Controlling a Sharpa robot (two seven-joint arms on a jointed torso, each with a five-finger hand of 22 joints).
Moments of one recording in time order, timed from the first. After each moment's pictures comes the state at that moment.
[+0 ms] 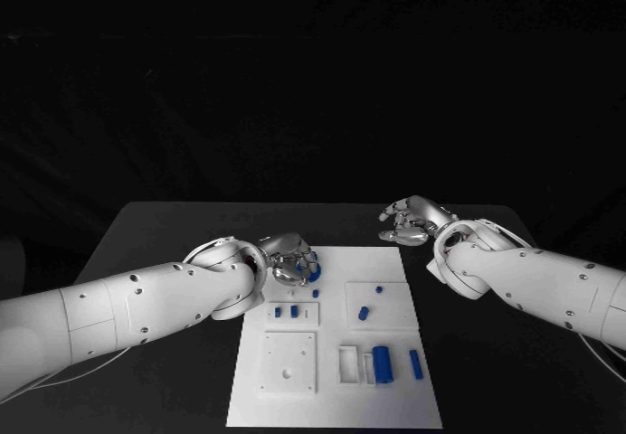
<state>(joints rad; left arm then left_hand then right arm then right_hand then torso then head) 1.24 -0.62 -0.15 1.35 -1.20 -0.24 -0.12 1.21 -0.19 0.67 -0.29 0.14 0.86 0.15 0.32 0.64 1.03 0.09 0.38 0.33 1.02 -0.01 1.16 0.49 0.07 0.79 -0.09 0.95 1.18 1.23 -0.70 -0.07 1.24 -1.15 -0.48 -0.09 1.10 -0.24 0.69 -0.16 0.23 0.80 0.17 0.25 0.44 1.00 0.06 1.13 1.06 1.25 -0.05 1.16 1.05 0.19 1.10 -0.03 1.08 1.31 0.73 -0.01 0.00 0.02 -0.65</state>
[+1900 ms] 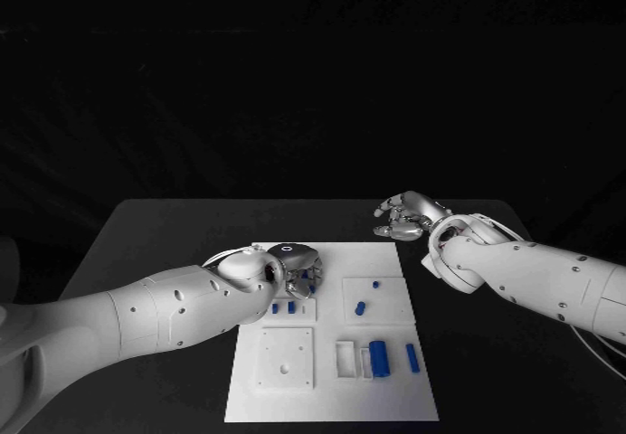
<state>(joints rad) 1.20 -0.48 -0.19 1.18 -1.52 -0.20 -0.08 1.25 -0.16 0.66 -0.24 0.08 0.94 0.13 0.31 0.56 1.11 0.07 0.29 0.23 1.10 -0.04 1.33 0.53 0.06 0.90 -0.12 1.04 1.26 1.22 -0.70 -0.07 1.24 -1.14 -0.47 -0.09 1.08 -0.24 0.68 -0.16 0.25 0.80 0.17 0.25 0.44 1.00 0.06 1.13 1.05 1.25 -0.05 1.16 1.05 0.19 1.10 -0.03 1.08 1.31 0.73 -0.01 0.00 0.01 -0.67</state>
